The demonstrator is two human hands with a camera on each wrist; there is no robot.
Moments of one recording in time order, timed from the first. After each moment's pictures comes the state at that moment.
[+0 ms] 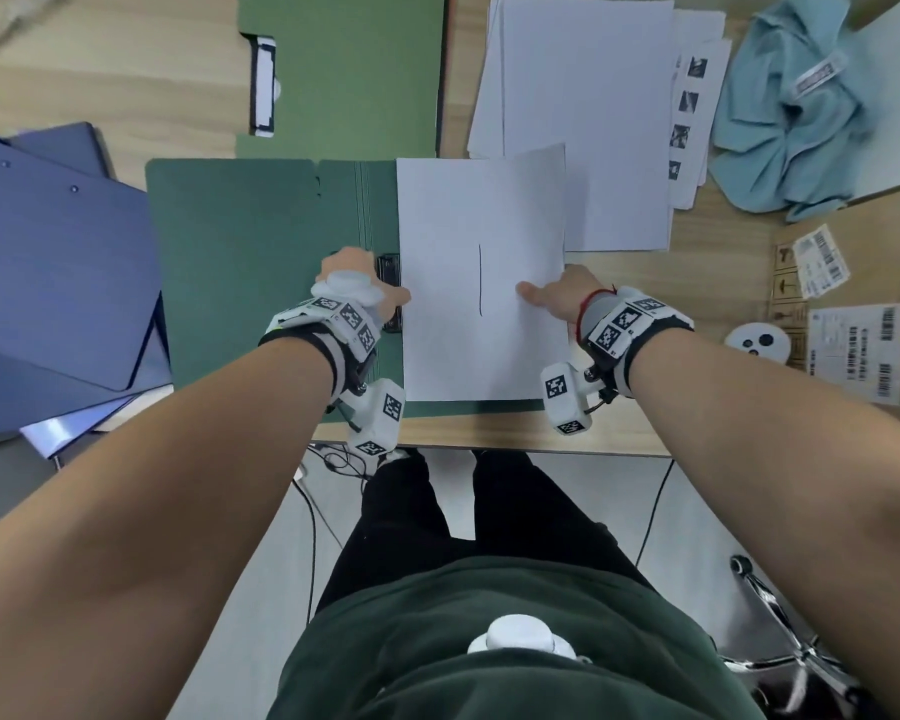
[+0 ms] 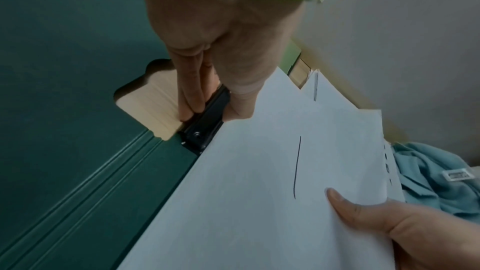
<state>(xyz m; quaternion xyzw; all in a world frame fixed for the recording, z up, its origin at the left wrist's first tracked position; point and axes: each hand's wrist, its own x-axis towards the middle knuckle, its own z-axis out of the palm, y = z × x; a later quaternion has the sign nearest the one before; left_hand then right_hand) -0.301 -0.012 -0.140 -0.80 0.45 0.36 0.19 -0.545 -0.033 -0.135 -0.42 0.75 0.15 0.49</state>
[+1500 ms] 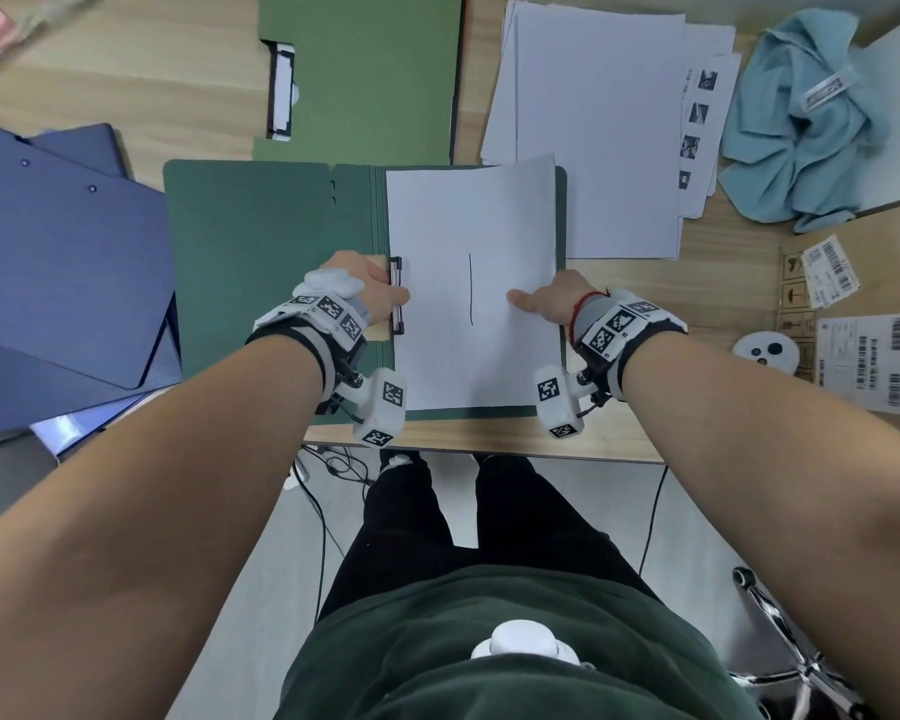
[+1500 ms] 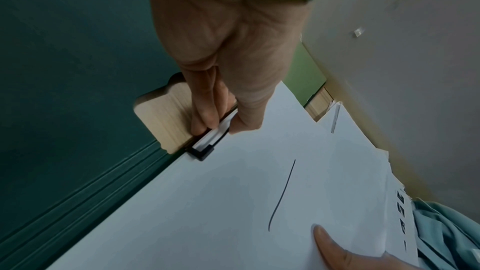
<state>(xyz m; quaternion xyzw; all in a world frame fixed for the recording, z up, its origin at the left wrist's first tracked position) -0.282 -0.001 -0.124 -0.80 0.37 0.47 0.07 -0.523 -0.035 -0.136 -0.46 0.73 0.21 0.46</state>
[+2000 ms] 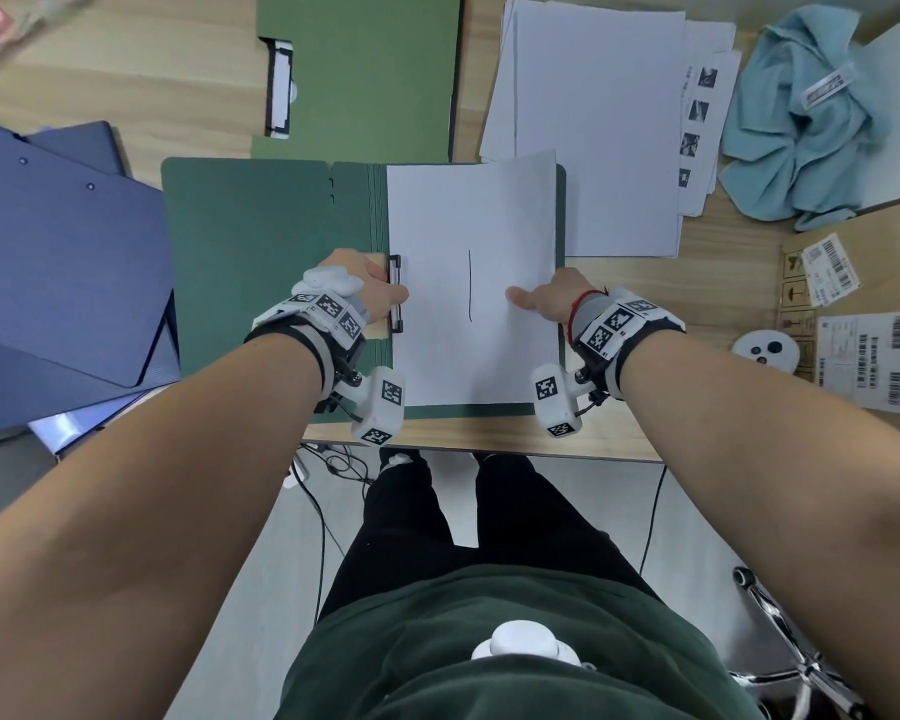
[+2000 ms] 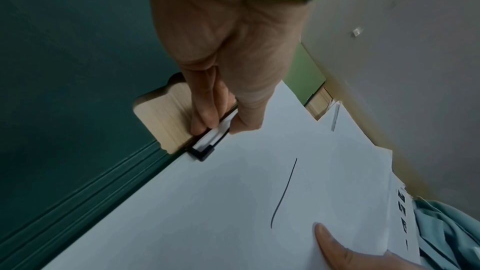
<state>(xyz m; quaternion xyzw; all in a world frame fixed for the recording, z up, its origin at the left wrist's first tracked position) -0.285 -0.004 -0.128 -0.80 0.39 0.46 0.10 -0.525 -0.035 -0.140 -0.45 0.74 0.19 0.47</state>
